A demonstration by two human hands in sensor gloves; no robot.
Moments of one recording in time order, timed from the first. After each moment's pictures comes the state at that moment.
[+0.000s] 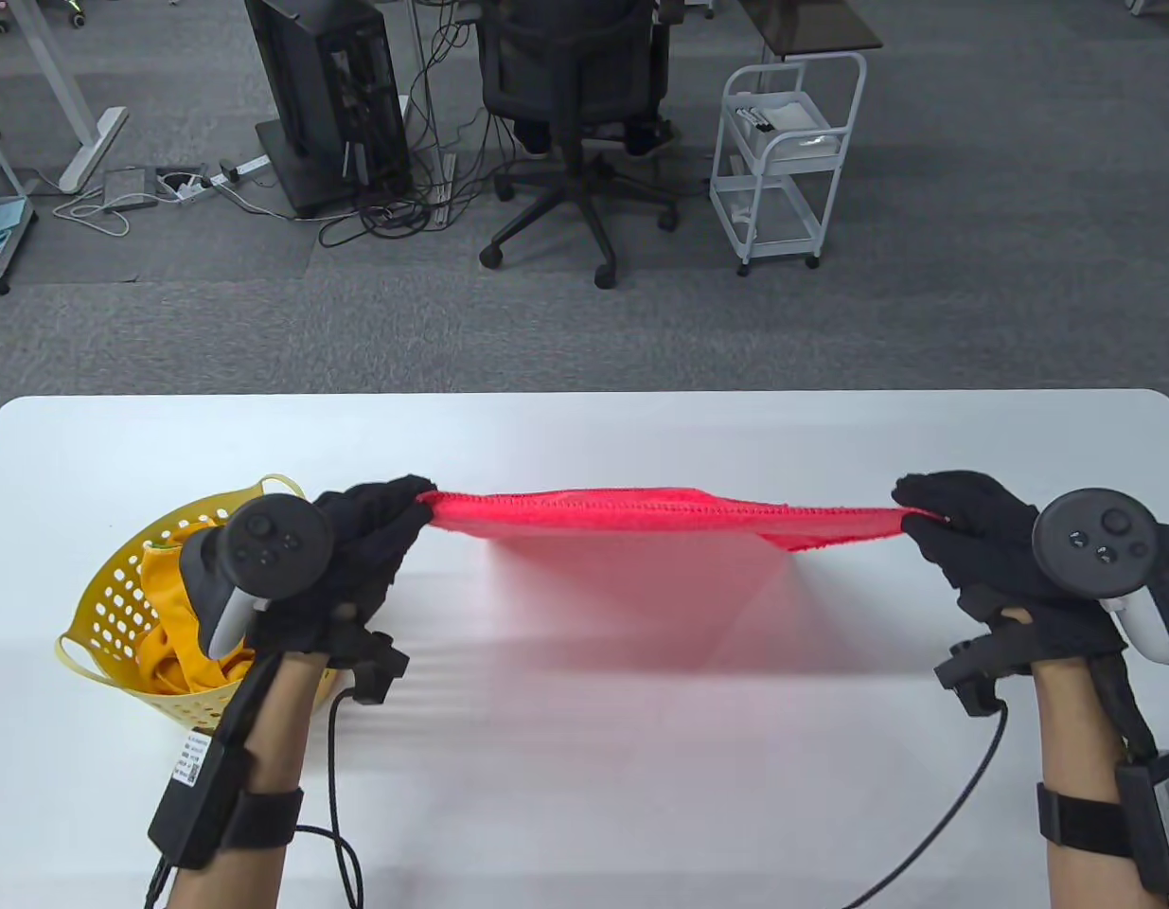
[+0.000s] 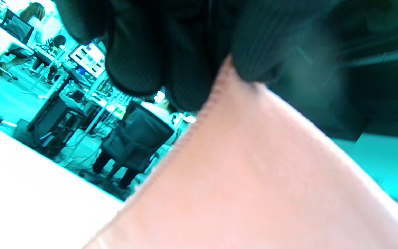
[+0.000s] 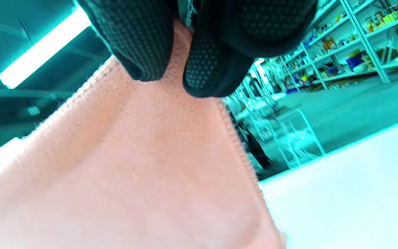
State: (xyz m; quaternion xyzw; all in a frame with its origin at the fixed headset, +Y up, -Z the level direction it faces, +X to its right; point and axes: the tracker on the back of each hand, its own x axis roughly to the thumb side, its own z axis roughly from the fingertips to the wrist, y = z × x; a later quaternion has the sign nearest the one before) left_hand -0.237 -0.566 -0.343 0.10 -0.11 0.28 0.95; right_hand 0.304 -0.547 -0.331 0.05 -0.09 0.96 0.26
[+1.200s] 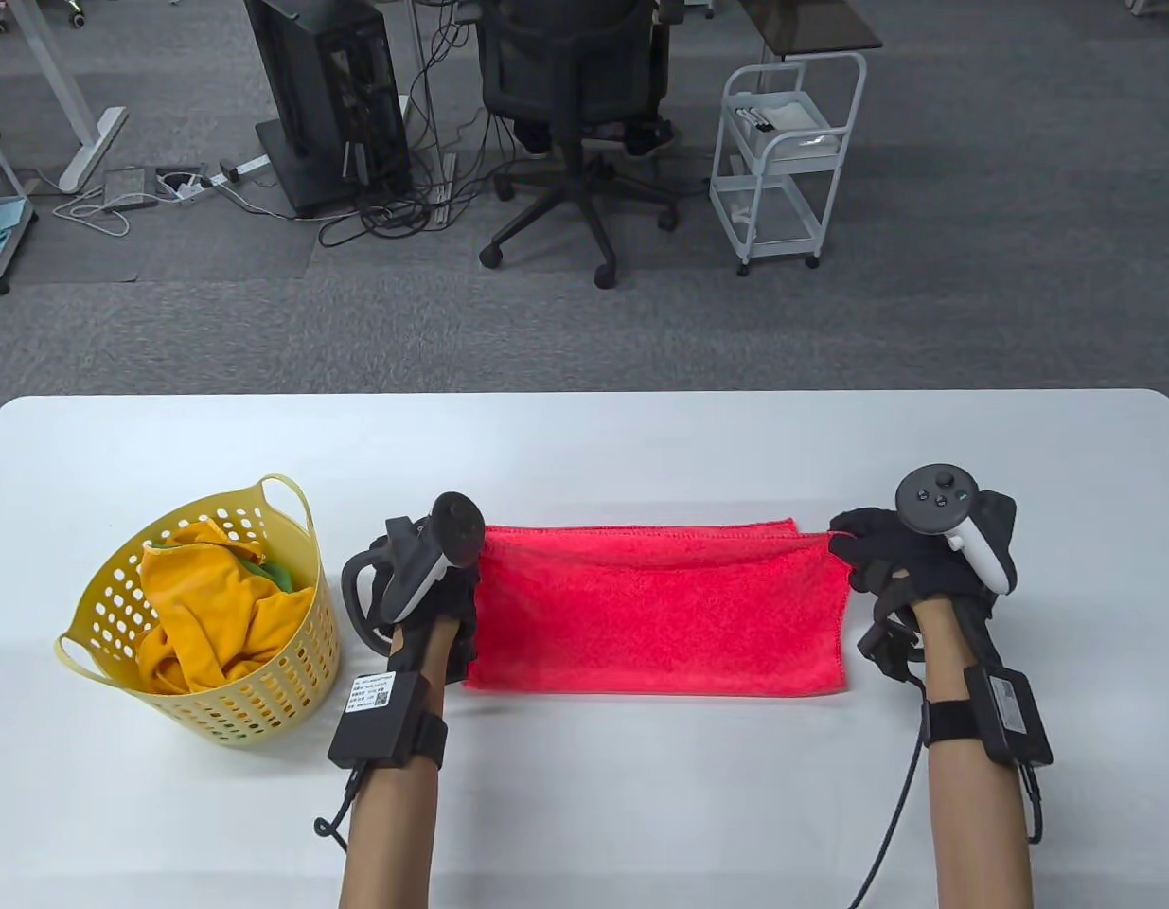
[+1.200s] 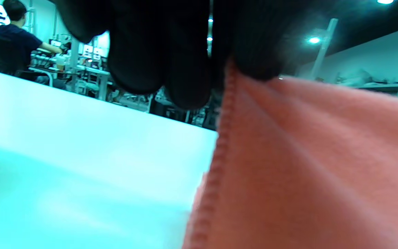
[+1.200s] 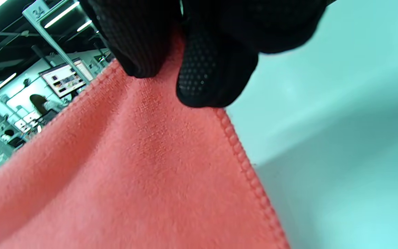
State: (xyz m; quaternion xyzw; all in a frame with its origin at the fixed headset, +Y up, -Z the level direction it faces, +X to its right) left_hand -0.184 -0.695 -0.461 0.02 0.09 0.09 0.99; right_hand 0.295 -0.680 -0.468 -0.08 0.06 0.95 0.29
